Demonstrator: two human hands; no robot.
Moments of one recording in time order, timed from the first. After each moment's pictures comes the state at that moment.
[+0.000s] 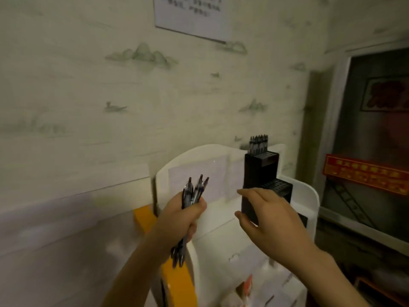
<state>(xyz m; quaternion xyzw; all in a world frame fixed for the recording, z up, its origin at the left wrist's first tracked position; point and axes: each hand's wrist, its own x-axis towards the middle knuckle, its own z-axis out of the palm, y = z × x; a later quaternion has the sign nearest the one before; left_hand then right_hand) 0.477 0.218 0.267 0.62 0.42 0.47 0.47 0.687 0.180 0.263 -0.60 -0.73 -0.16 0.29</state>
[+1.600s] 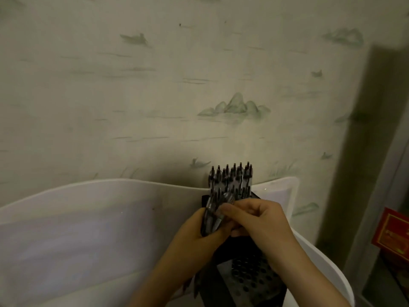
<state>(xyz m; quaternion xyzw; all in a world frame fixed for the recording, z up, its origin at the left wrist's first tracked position) 0.796 0.544 0.253 0.61 0.46 0.49 0.41 0.947 0.569 0.279 -0.42 -0.59 0.46 0.52</state>
